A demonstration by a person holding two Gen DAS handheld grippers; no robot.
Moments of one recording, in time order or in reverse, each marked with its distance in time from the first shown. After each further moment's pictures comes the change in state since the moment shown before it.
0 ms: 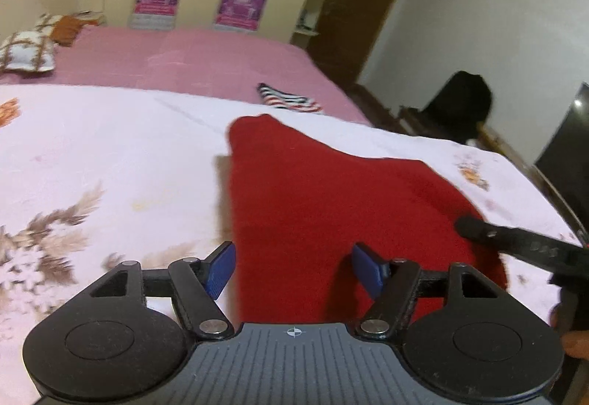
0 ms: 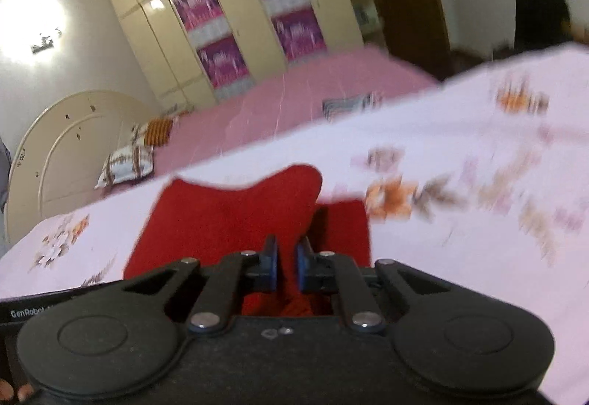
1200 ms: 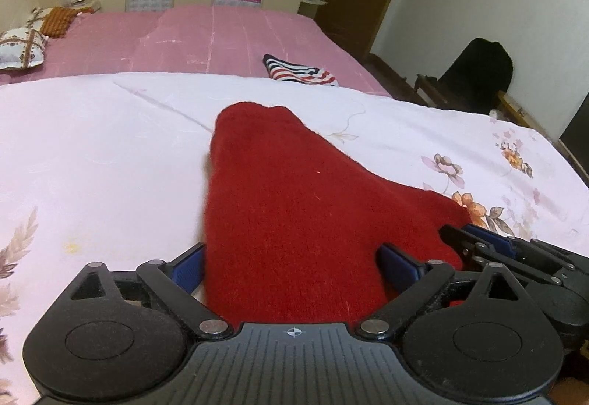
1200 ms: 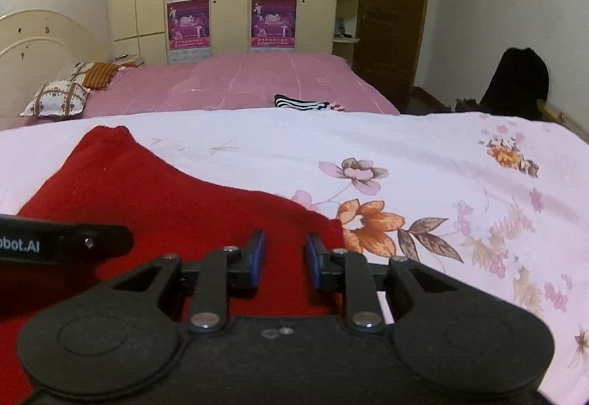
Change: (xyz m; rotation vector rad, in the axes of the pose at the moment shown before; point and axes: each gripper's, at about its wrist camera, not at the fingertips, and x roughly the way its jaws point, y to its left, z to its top) left arm 0.094 -0.012 0.028 0.020 0.097 0.069; right arm 0.095 0.018 -0.011 -0.249 0.063 -0.272
